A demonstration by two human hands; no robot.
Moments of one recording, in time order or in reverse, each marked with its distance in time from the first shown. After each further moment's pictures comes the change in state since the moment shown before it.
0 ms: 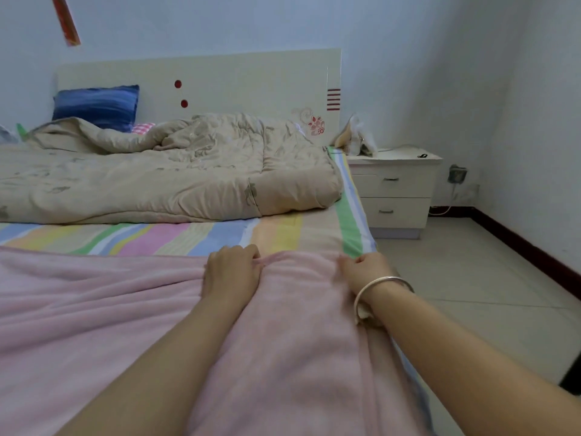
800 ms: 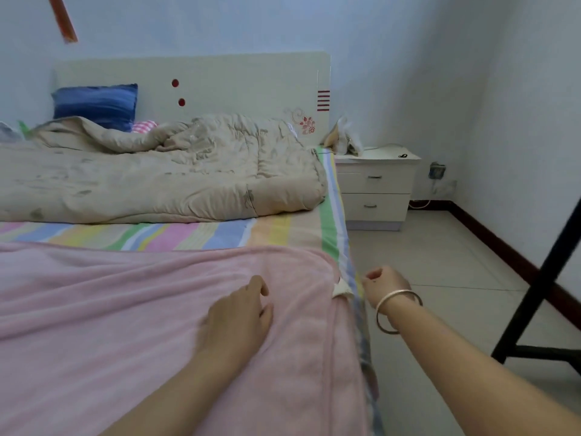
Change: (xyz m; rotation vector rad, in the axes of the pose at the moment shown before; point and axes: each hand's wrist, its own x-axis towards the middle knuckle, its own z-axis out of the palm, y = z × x) left_hand -0.122 0.039 -0.107 -0.239 -0.171 -0.006; right_hand -0.073 0.032 -0.075 -0.040 -0.006 0.076
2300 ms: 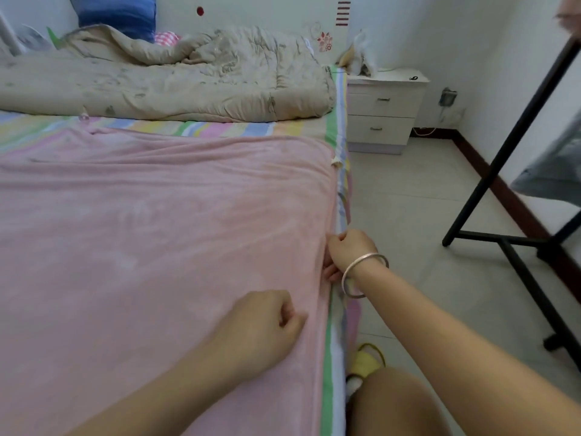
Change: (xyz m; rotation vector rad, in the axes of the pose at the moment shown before) left_hand -0.348 0.095 -0.154 -0.188 -0.413 -0.032; right_hand -0.294 0.073 -0.002 0.047 -0.229 -0.048
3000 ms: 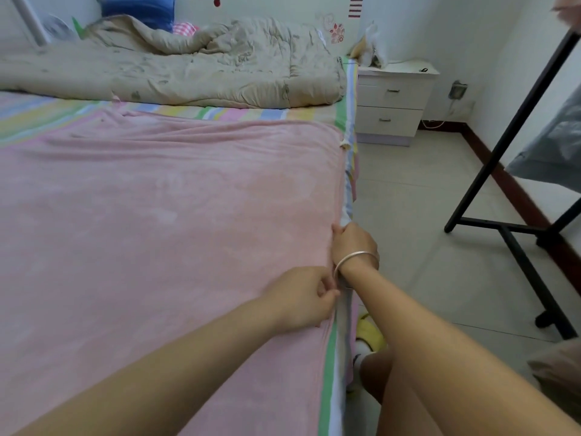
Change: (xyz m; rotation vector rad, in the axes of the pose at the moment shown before) left_hand -0.041 0.033 0.020 -0.242 -0.214 0.053; right_hand -0.085 0.010 0.006 -0.287 0.206 0.026
